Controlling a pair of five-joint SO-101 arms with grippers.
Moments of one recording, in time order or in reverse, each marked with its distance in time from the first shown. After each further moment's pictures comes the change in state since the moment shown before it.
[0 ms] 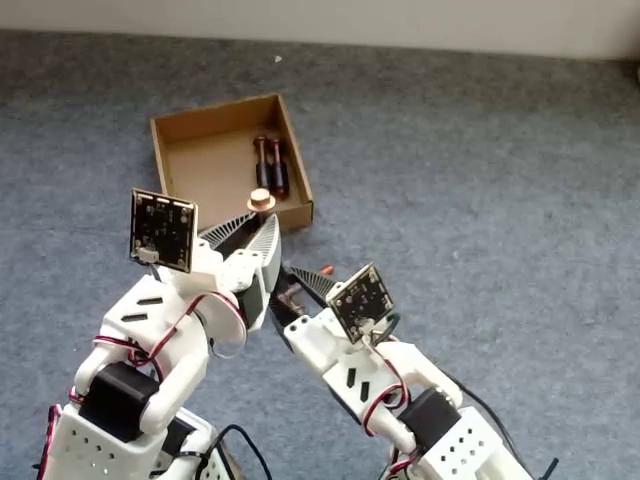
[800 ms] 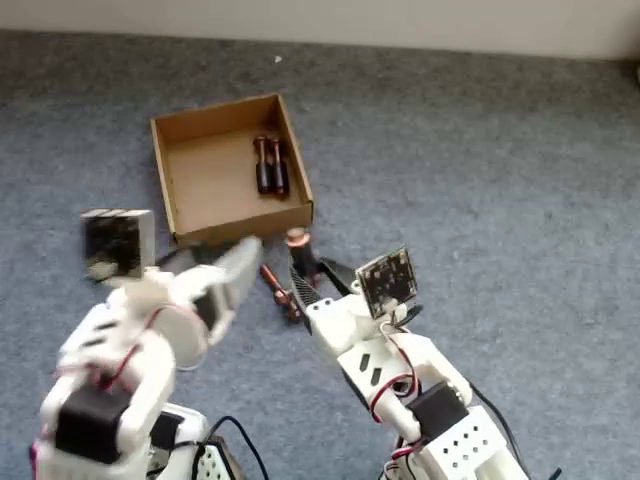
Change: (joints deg) left arm -15.9 -8.8 0.3 15.6 0.1; right arm 8.9 0.8 0.0 6.7 -5.3
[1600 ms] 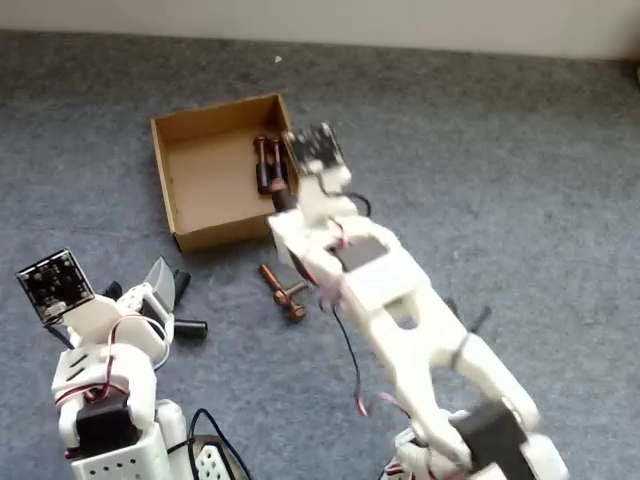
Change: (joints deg) left arm -28.0 -17.9 28.9 -2.2 -0.1; right arm 2.1 73.4 -55.0 2.8 -0.4
